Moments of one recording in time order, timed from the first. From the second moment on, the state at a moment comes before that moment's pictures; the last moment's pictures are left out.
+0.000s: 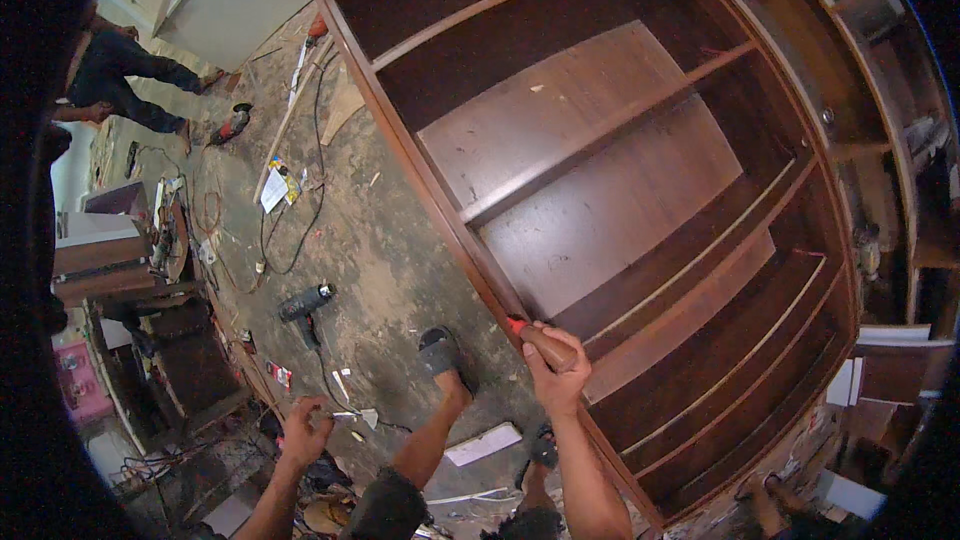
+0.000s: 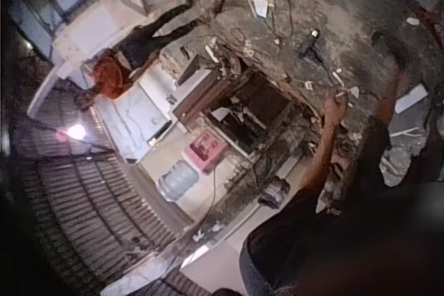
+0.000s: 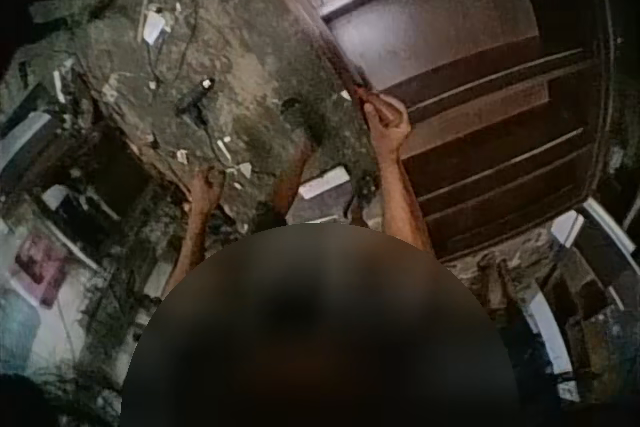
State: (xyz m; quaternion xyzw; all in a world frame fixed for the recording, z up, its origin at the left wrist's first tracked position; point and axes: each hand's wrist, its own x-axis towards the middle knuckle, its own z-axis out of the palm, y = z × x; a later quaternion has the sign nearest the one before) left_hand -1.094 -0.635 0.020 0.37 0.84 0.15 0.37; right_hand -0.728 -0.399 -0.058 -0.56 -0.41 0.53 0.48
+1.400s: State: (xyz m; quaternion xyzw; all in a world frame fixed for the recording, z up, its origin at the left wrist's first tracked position) left_hand -0.641 -0.926 0.060 0.40 0.75 0.13 0.50; right_hand -0.313 -0.762 -0.049 -0.57 -0.39 0.55 0.47
